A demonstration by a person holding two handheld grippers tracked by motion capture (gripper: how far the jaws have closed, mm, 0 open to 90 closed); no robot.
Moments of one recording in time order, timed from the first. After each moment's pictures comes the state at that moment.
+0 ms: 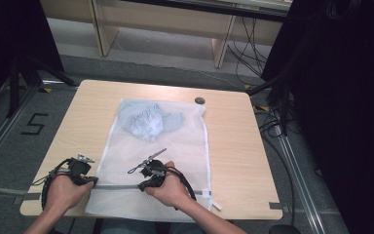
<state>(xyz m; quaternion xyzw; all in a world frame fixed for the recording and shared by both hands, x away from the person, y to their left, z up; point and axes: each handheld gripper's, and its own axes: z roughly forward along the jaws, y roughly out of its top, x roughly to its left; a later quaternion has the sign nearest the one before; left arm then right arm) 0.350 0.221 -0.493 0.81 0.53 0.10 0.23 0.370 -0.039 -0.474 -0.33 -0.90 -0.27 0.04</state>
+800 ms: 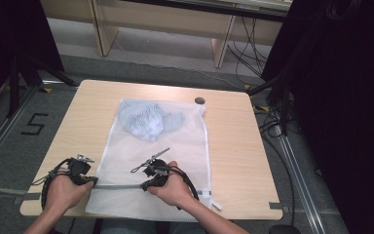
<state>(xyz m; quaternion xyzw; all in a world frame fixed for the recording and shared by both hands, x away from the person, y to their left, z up) 0.349 0.221 -0.494 0.80 0.54 0.10 0.23 0.371 -0.046 -0.473 -0.34 -0.90 -0.27 0.05</state>
